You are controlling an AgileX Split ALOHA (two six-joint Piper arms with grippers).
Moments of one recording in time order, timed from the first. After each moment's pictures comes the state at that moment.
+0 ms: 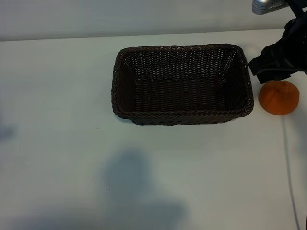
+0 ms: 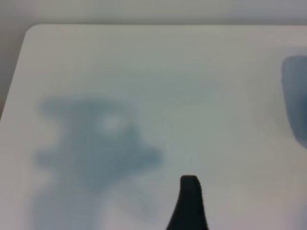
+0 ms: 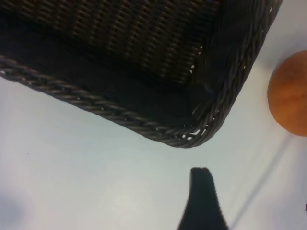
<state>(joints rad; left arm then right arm) 0.08 0.69 -1.15 0.00 1.12 0.01 0.17 1.48 -1.27 0.10 1.04 -0.08</state>
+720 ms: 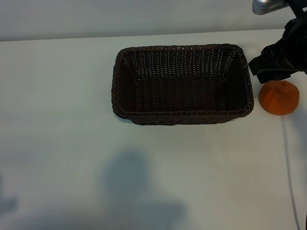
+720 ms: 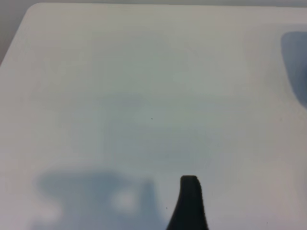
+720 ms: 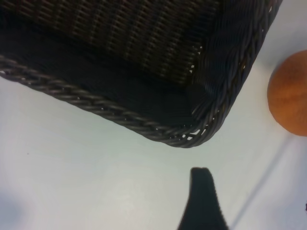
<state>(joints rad) 0.08 0.13 -0.71 0.00 1.11 0.00 0.17 1.48 -1.27 0.10 1.04 -0.09</state>
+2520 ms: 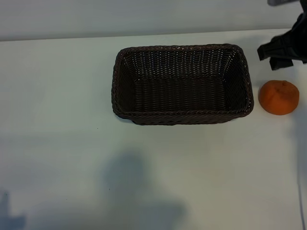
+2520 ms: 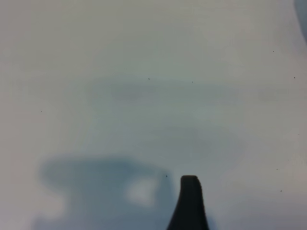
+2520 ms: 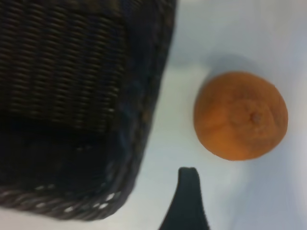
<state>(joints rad) 0.07 -0.01 -0.50 0.00 1.09 0.00 0.08 1.62 -1.27 -0.06 0.91 0.09</state>
